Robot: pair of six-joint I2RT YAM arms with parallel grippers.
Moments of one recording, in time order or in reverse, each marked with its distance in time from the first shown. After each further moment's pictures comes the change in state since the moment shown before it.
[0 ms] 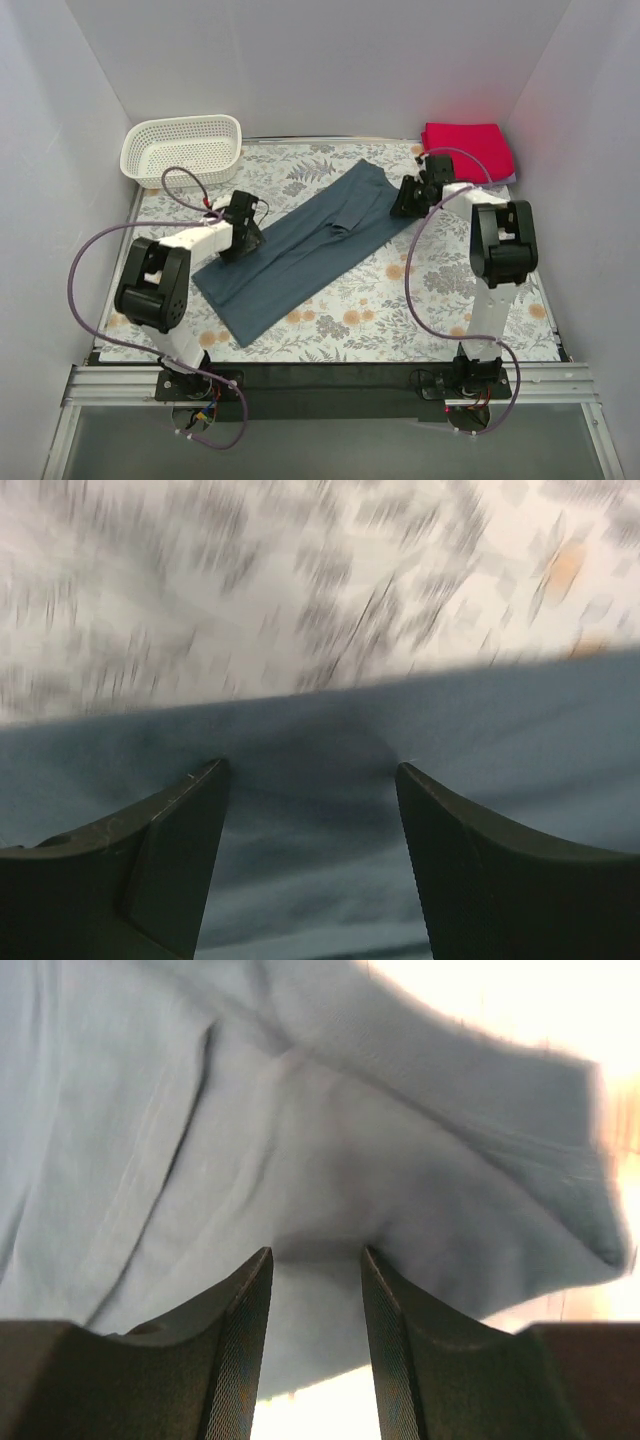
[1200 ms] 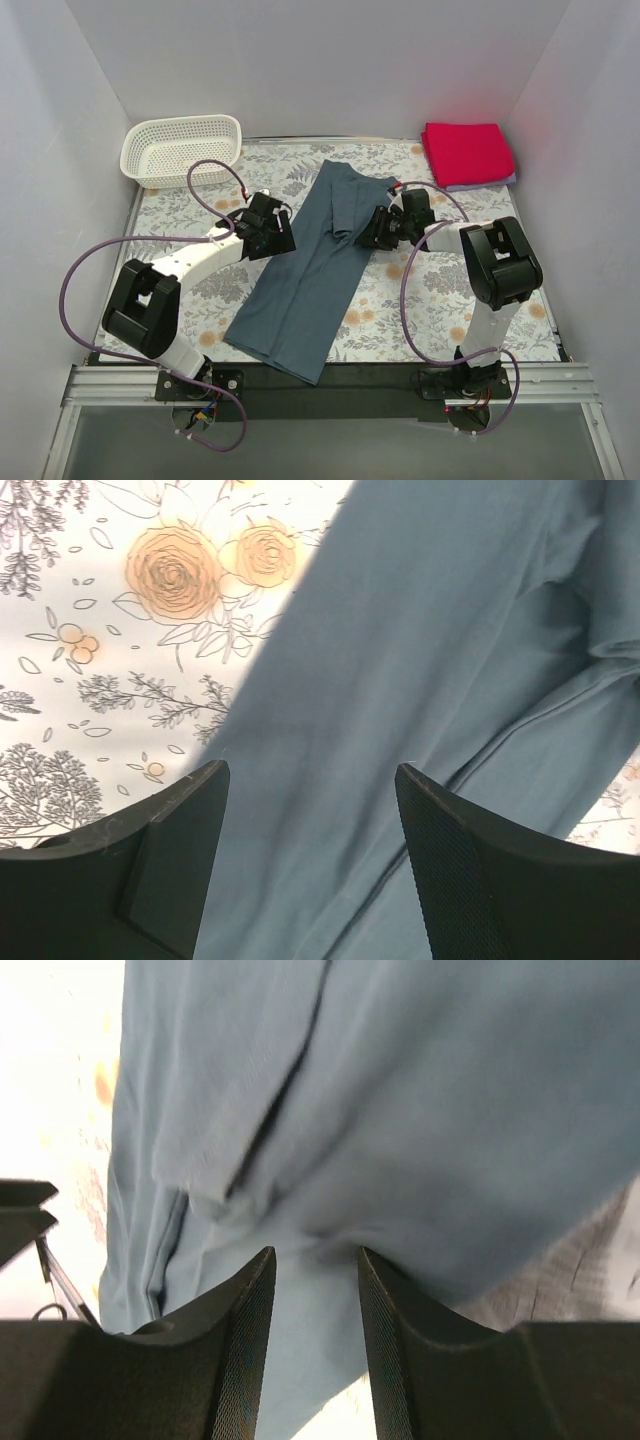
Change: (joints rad) left arm -0.202 -0.203 -0.037 0.027 0.190 0.129; right arm 0.184 -0.126 -0.365 0.407 -0.246 0.256
